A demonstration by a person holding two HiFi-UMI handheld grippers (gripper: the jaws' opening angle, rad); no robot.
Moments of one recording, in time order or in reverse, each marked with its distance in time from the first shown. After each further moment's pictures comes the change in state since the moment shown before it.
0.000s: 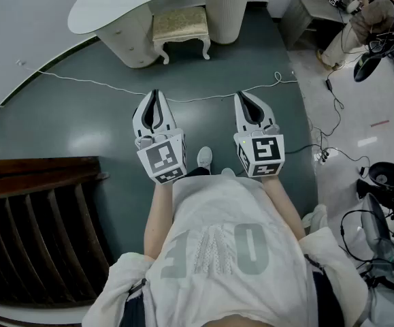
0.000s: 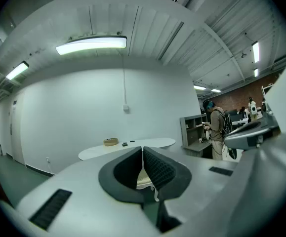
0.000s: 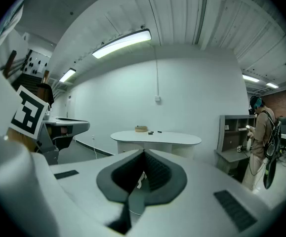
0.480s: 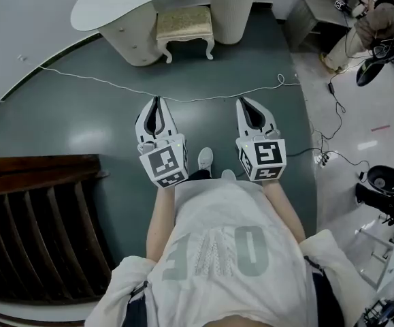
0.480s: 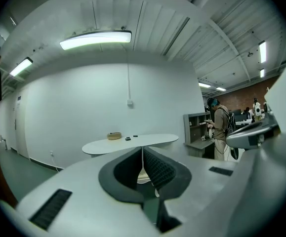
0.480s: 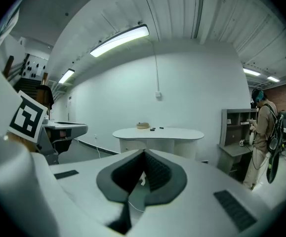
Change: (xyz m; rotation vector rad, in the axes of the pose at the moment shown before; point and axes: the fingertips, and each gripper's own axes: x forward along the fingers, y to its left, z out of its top) left arm 0.001 0.012 -0.022 -0.044 0.045 0.031; right arm 0.010 0.006 -0.013 0.035 0.031 0.020
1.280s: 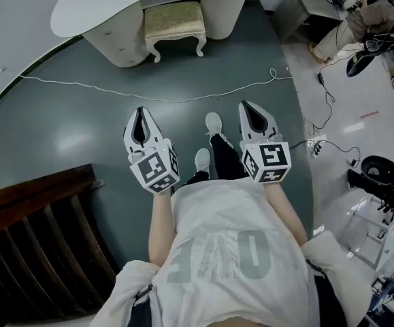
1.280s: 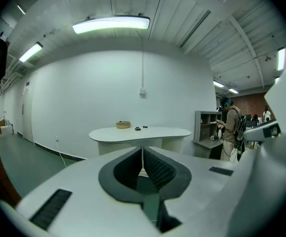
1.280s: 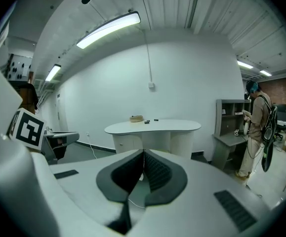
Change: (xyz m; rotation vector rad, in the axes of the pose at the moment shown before) left arm 0.075 0.095 -0.061 -0.118 0.090 0.061; right arm 0.082 0.011 -0.013 0.072 0.091 -0.080
